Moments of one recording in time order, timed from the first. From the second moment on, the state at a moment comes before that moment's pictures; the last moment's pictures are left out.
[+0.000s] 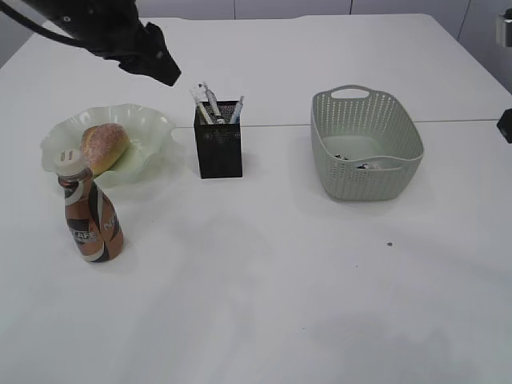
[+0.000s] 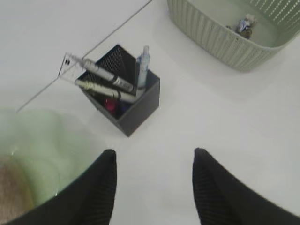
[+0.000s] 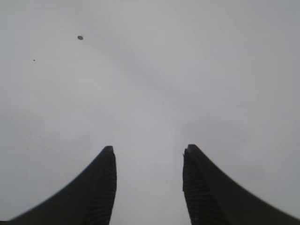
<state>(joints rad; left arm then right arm) -0.30 1.86 -1.67 -0.37 0.82 0.56 0.11 1.44 -1.26 -0.13 1.23 0.01</state>
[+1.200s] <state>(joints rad) -0.30 1.44 -1.67 0.14 1.25 -0.07 0.11 0.98 -1.26 -0.10 1.25 0.10</state>
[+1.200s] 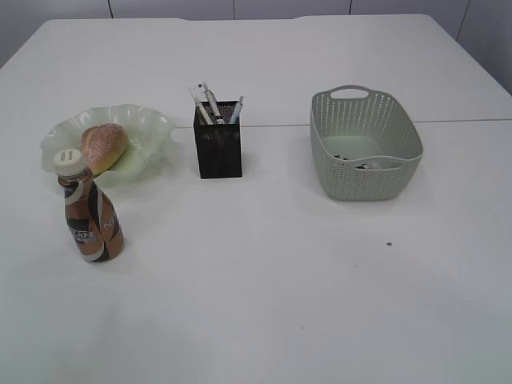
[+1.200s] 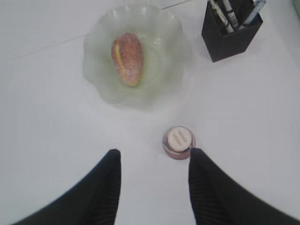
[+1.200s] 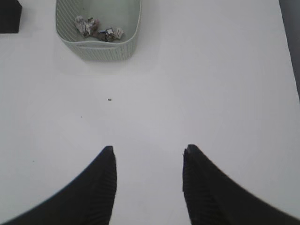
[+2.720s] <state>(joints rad) -0.30 0.09 -0.66 0.21 1.22 -0.15 0.11 0.22 -0.88 0.02 1.28 0.12</state>
